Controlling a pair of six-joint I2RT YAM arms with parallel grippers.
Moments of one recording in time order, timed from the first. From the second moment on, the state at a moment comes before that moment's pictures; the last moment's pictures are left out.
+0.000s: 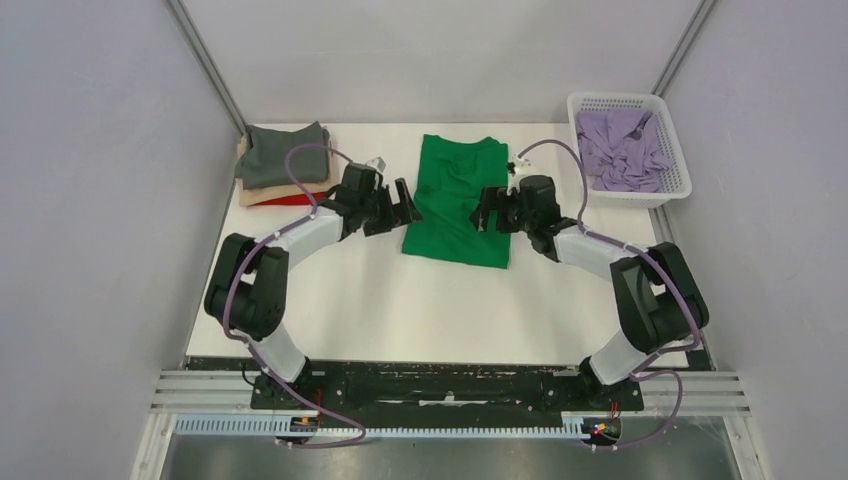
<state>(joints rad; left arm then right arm) -0.38 1.71 1.11 -0.15 0.23 -0.58 0.35 1.60 0.84 0.19 -0.14 0.32</state>
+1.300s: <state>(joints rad) -0.44 1.77 0.93 -0.05 0.19 -0.68 0.39 1.30 0.50 0.19 -0.03 0.32</state>
